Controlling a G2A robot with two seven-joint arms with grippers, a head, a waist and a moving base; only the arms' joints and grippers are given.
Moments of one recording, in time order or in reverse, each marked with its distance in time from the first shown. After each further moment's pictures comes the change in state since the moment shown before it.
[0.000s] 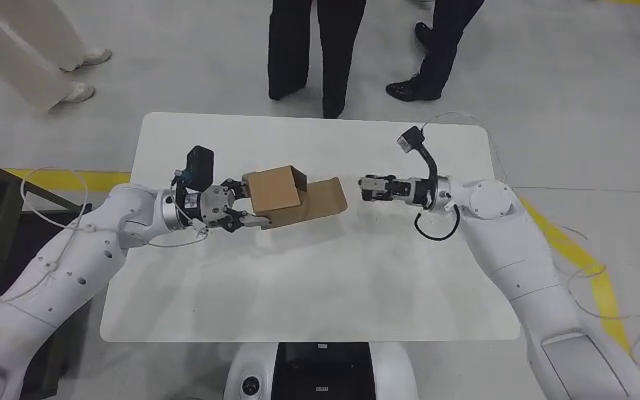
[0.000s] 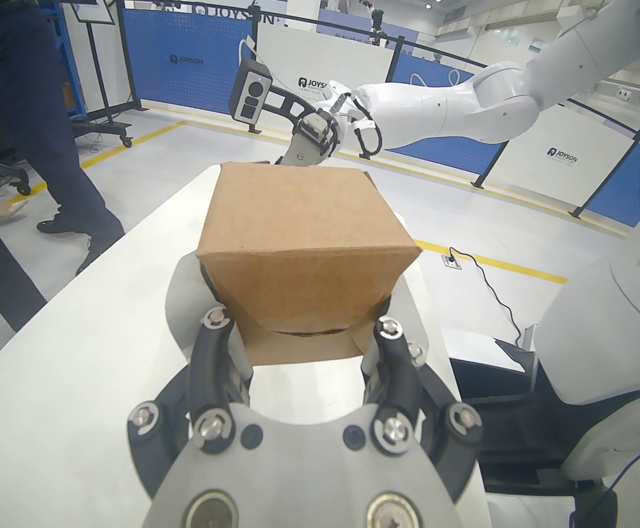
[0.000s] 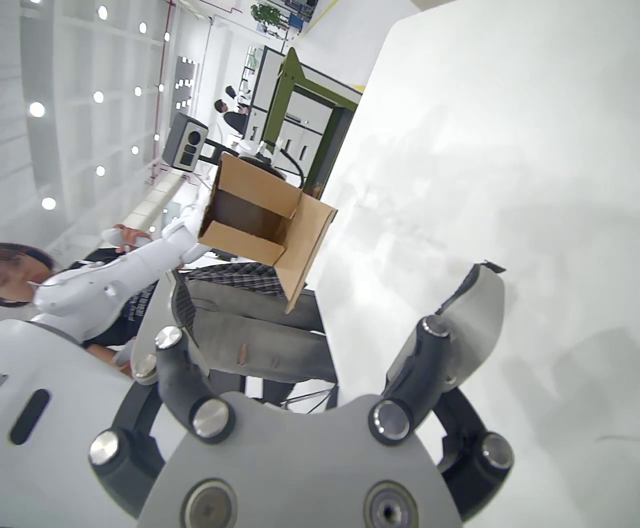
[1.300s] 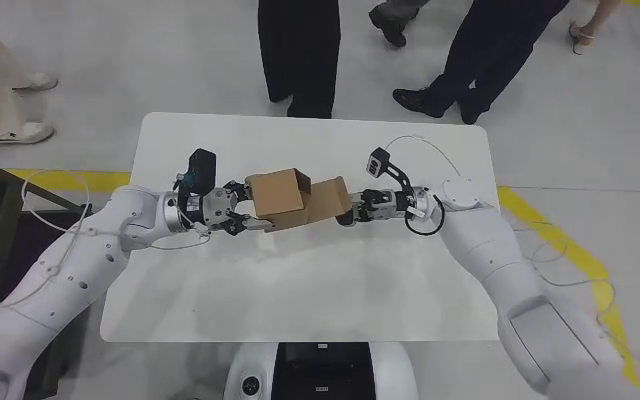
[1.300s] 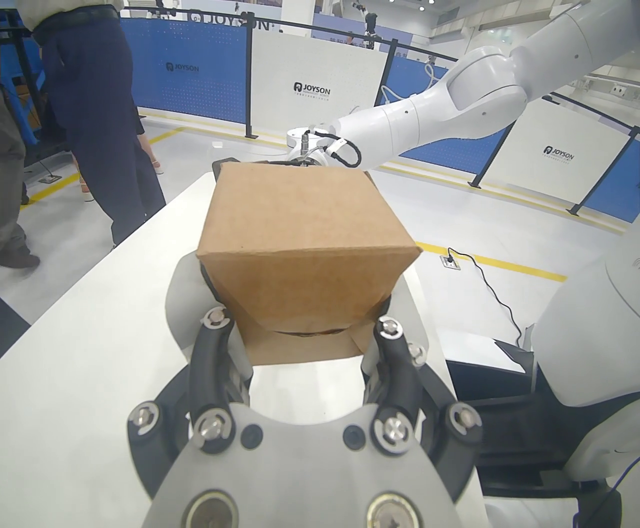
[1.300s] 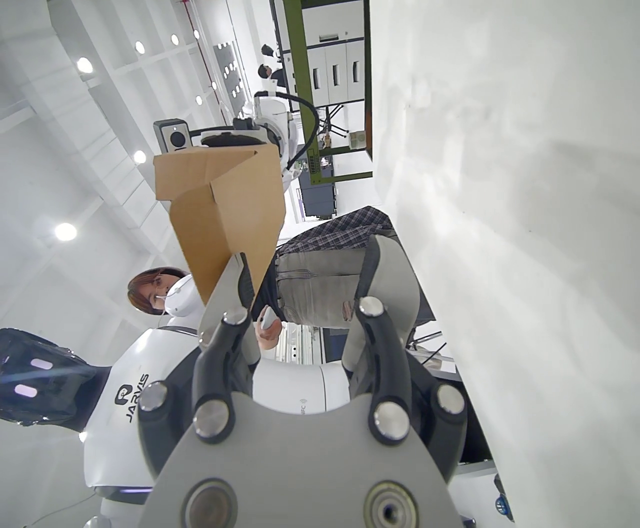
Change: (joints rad) left arm 0.042 -0.012 -0.049 -0.032 0.018 0.000 -0.012; right arm 0.155 -0.149 -0.185 0.398 0.269 0.164 0.269
